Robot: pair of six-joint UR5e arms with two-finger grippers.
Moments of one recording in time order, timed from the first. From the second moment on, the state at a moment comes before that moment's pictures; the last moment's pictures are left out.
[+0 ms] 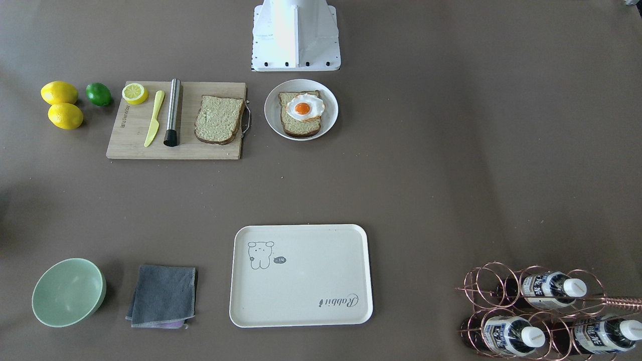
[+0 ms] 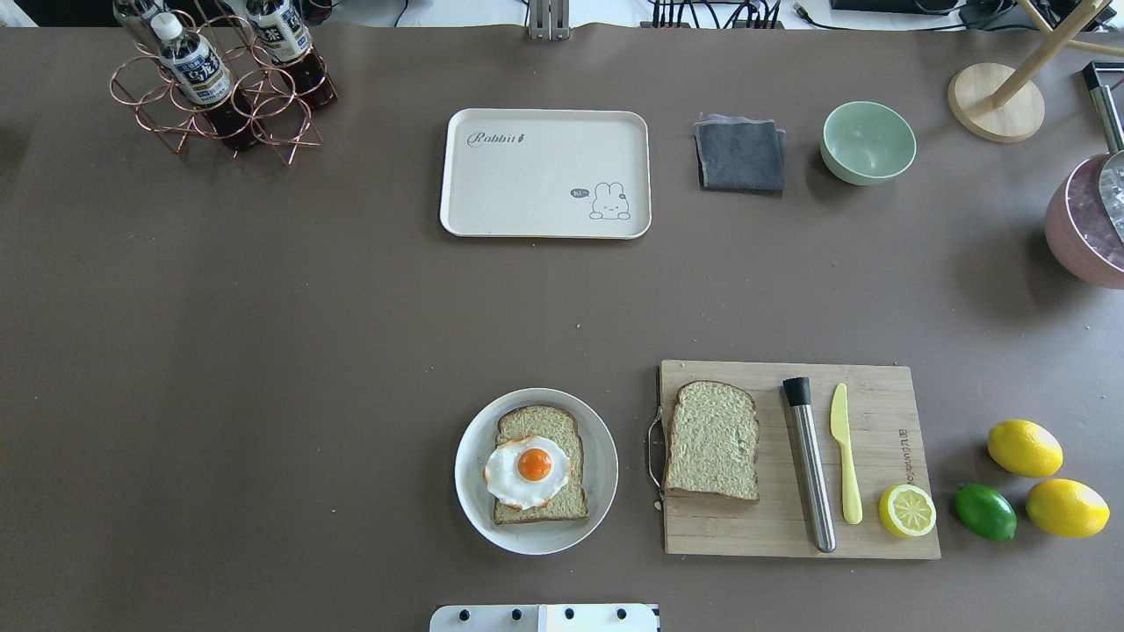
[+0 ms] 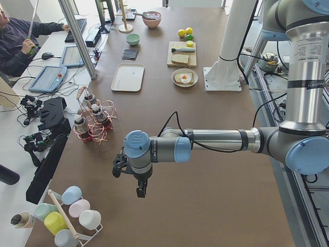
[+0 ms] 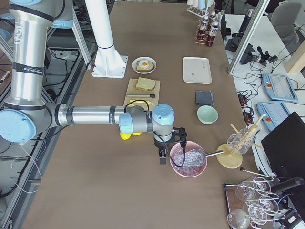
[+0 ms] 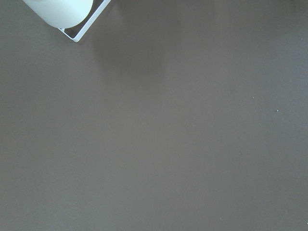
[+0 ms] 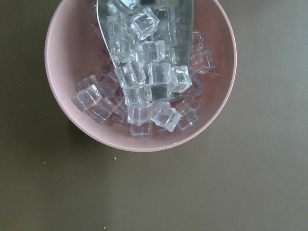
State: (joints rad) left arm -1.63 -1.54 -1.60 -1.55 -2.31 0.11; right arm 1.50 -1.73 1.76 -1.48 2.25 0.07
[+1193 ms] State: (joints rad) left arm -1.63 -1.53 -1.59 -1.57 -2.32 0.11; right arm 1.50 -1.73 1.75 -1.48 2.25 0.07
